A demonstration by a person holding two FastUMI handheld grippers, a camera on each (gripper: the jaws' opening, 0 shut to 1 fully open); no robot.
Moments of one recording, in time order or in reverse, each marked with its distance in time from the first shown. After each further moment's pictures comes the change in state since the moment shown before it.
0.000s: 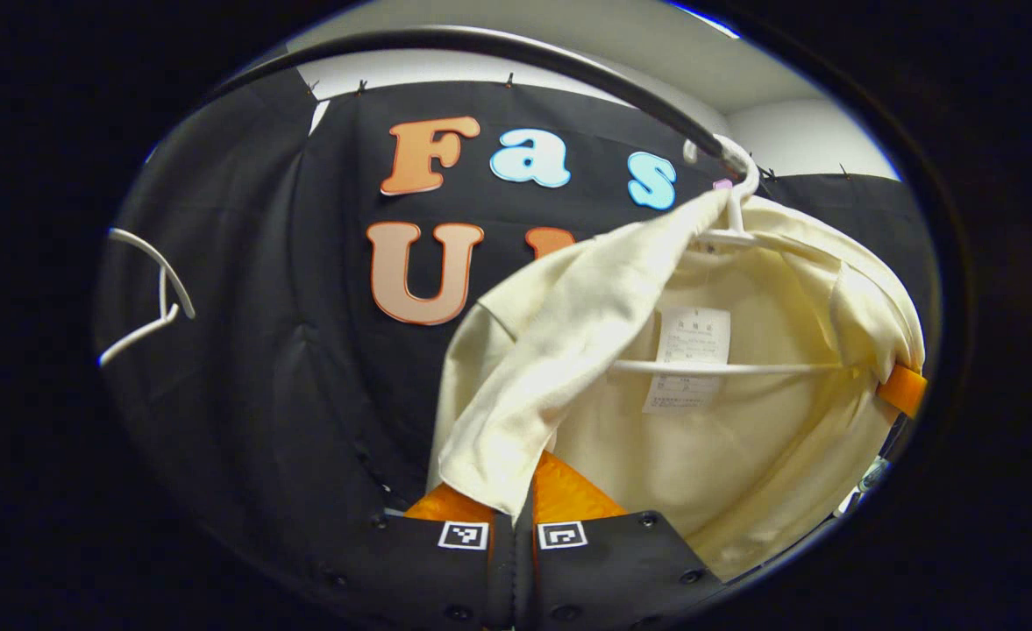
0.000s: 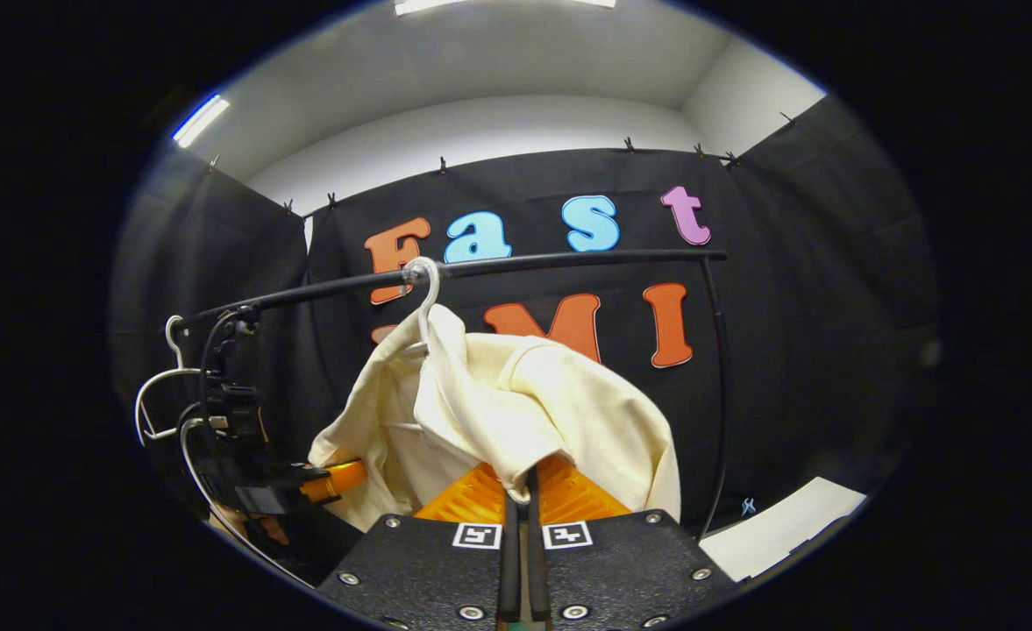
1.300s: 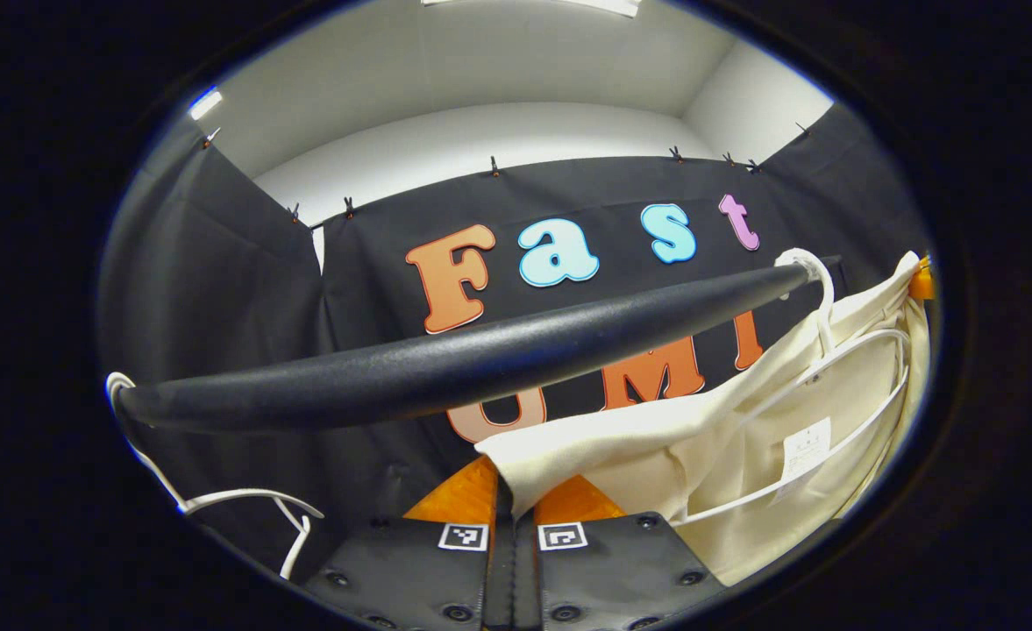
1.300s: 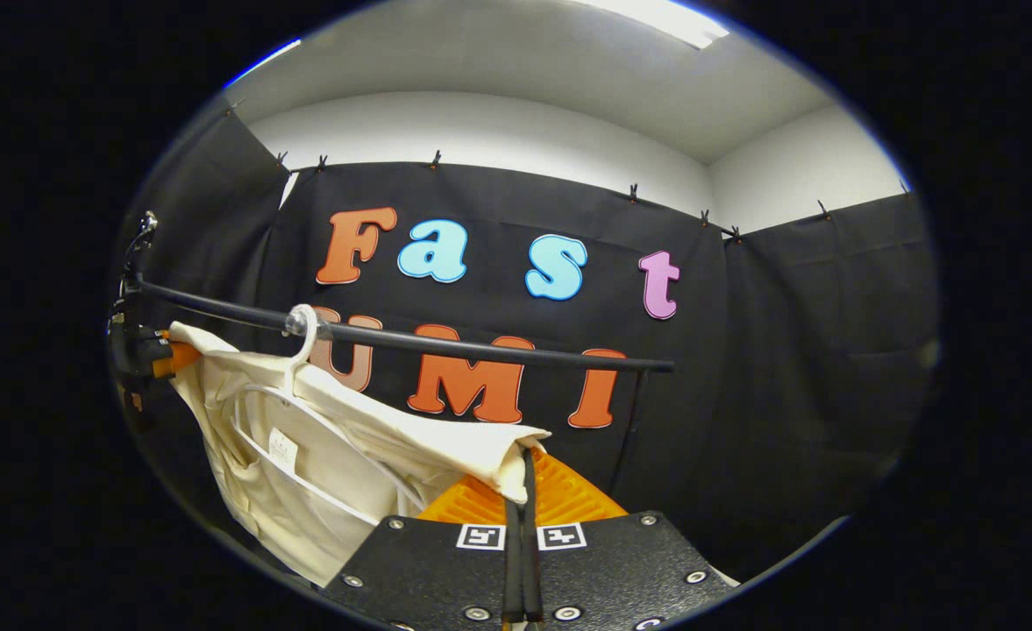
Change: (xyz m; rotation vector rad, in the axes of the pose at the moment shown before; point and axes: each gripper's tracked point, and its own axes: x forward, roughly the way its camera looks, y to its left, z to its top) left arm 0.003 0.074 0.139 0.338 -0.240 0.122; right arm 0.058 -0.105 0.097 -0.374 0.007 -0.131
